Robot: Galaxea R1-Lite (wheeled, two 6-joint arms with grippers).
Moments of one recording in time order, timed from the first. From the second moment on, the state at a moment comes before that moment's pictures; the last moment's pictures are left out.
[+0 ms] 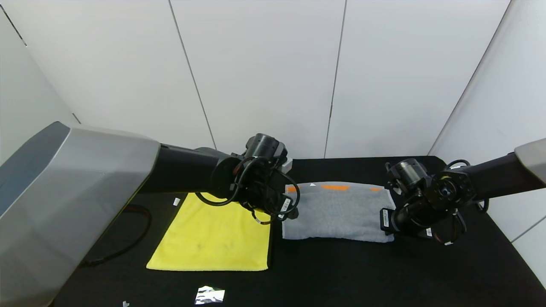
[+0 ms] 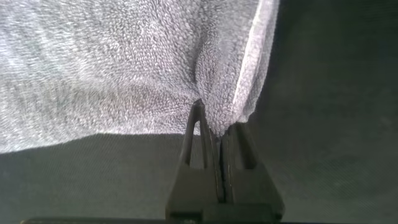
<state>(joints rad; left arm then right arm) -0.57 2.19 -1.62 0.29 0.08 -0.01 0.25 2.14 -1.30 0.29 -0.06 0.48</state>
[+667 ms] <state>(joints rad) -0.56 2.16 -1.60 0.29 0.08 0.00 0.16 2.07 -1.29 0.38 -0.19 0.39</state>
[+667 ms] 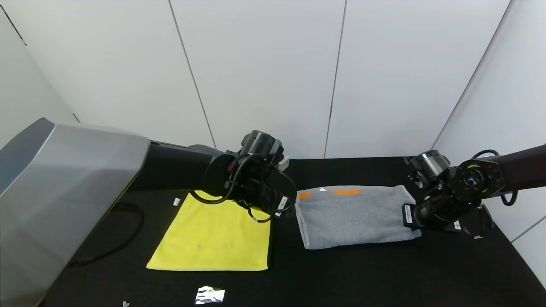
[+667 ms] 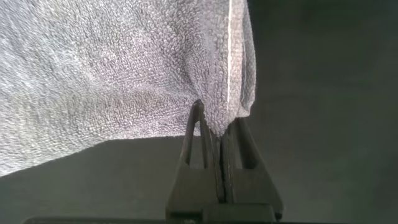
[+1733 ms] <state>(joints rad) -0.54 2.03 -1.48 0.29 0.09 0.00 0.39 1.96 -1.28 0.30 -0.18 0.33</state>
